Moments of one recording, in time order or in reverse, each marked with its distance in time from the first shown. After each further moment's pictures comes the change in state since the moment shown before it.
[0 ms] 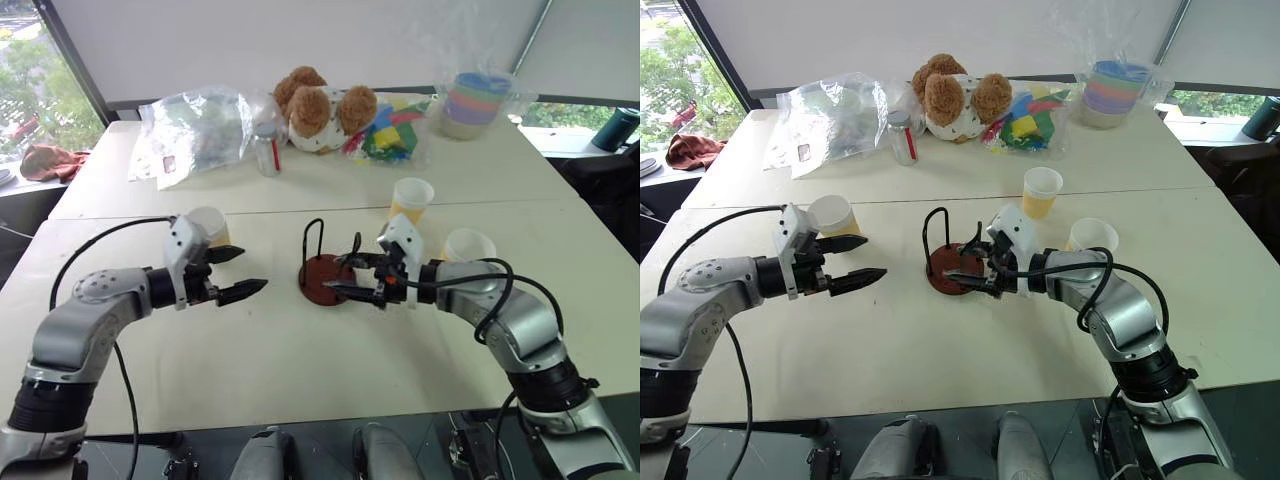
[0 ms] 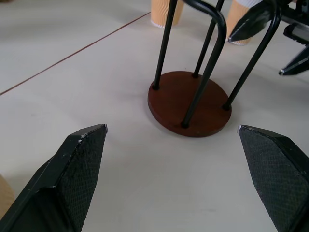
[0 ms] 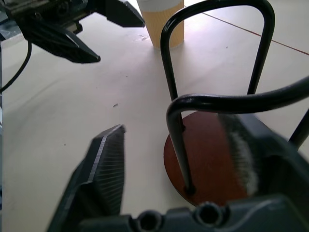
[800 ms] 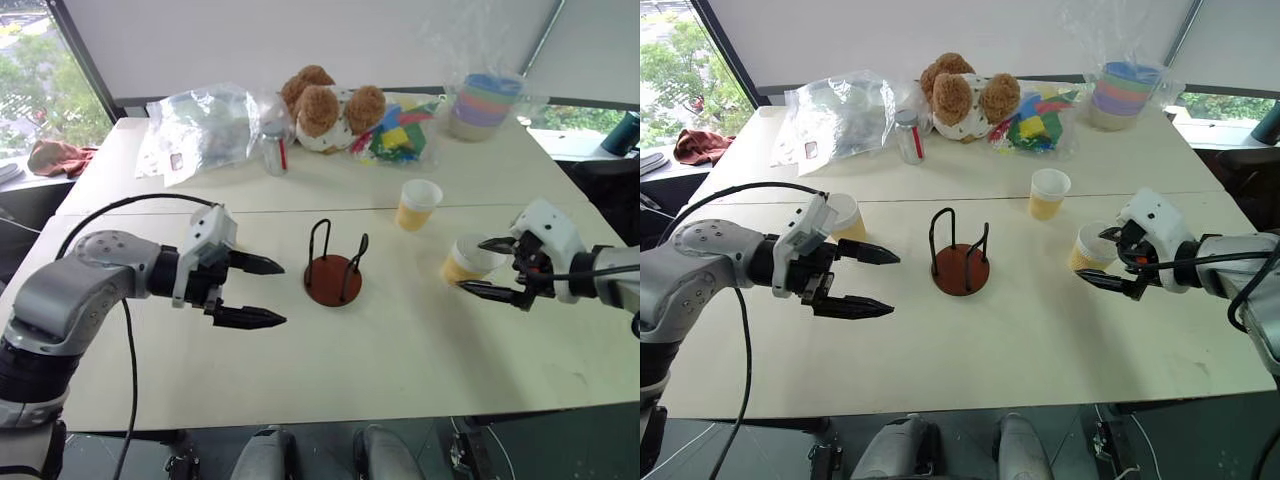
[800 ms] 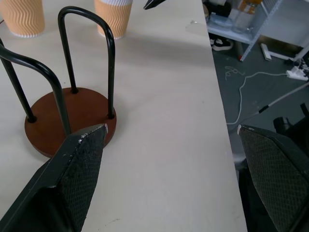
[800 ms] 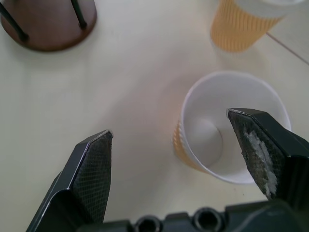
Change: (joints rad) left arm -0.162 0.163 -0.124 -0.136 -0.133 0.155 -0.309; right arm 0.229 -0.568 -0.296 0.103 -0.076 -0.068 0.150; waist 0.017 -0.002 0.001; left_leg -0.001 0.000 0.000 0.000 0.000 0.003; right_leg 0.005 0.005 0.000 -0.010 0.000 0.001
